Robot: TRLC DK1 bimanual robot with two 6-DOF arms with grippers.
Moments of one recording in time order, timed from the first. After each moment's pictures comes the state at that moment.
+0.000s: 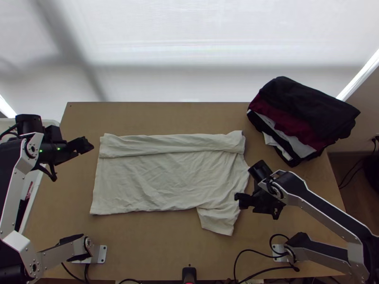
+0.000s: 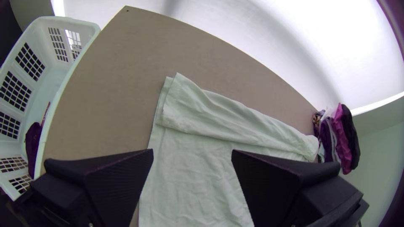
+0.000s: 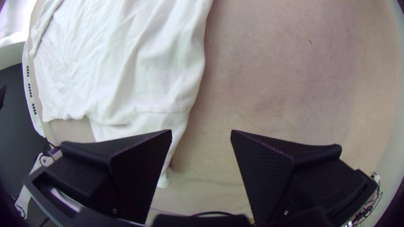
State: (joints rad) left arm 0.27 1.27 1.25 -0.98 0.31 -0.15; right arm 0.58 1.25 0.75 -0.96 -0.22 0.73
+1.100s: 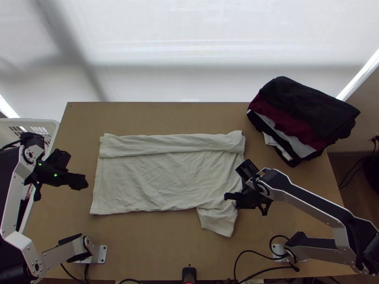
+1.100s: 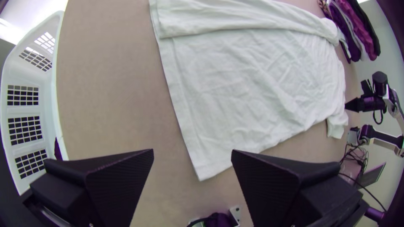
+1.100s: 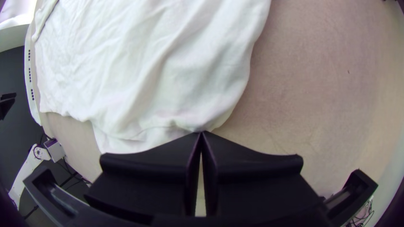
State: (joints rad) left arm 0.37 1.26 1.15 -1.33 0.18 0.54; right arm 0.65 1.38 0.77 -0.83 -0.24 0.70
